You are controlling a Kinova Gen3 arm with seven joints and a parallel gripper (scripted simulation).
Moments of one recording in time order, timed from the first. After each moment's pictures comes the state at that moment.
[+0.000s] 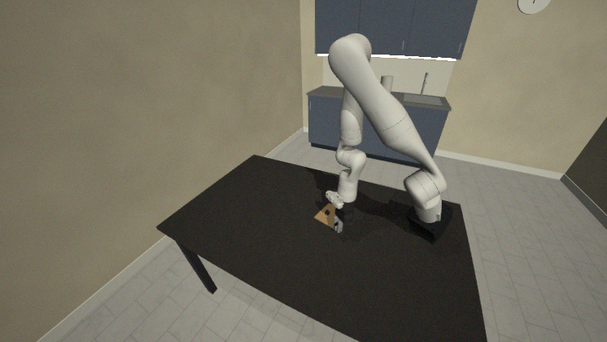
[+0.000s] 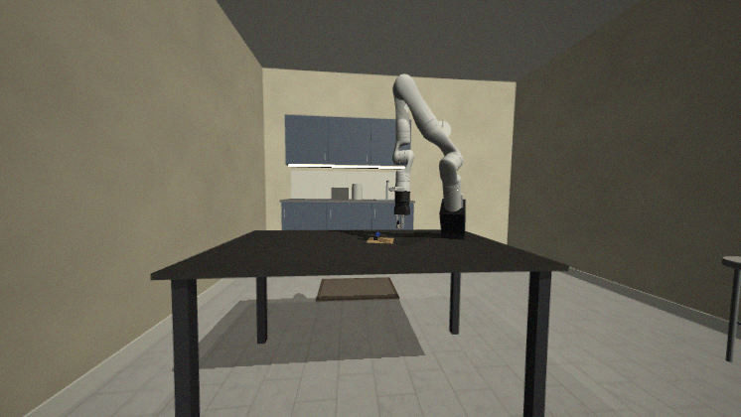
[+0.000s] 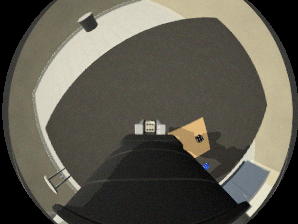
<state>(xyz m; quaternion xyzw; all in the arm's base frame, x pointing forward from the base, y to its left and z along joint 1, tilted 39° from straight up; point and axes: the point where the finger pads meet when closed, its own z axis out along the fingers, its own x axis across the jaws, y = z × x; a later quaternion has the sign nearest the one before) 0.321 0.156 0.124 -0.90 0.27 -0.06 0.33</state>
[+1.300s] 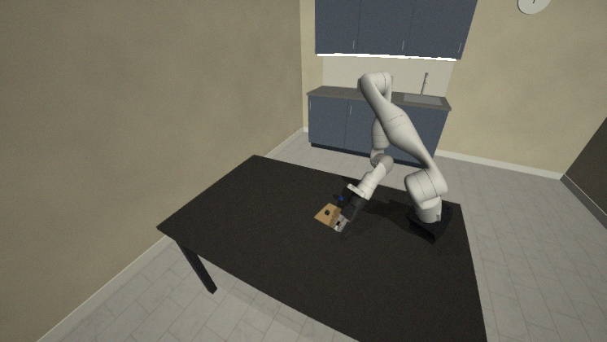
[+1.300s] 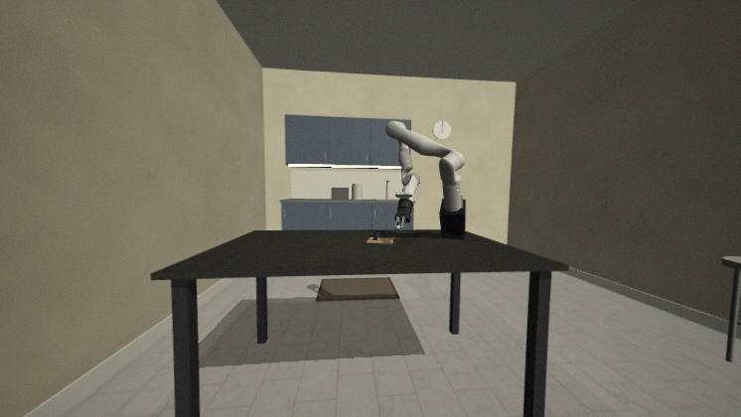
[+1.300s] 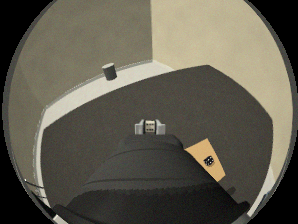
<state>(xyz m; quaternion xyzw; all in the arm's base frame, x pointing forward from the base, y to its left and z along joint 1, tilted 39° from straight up) 0.325 0.150 0.110 -0.75 0.19 -0.12 0.63</state>
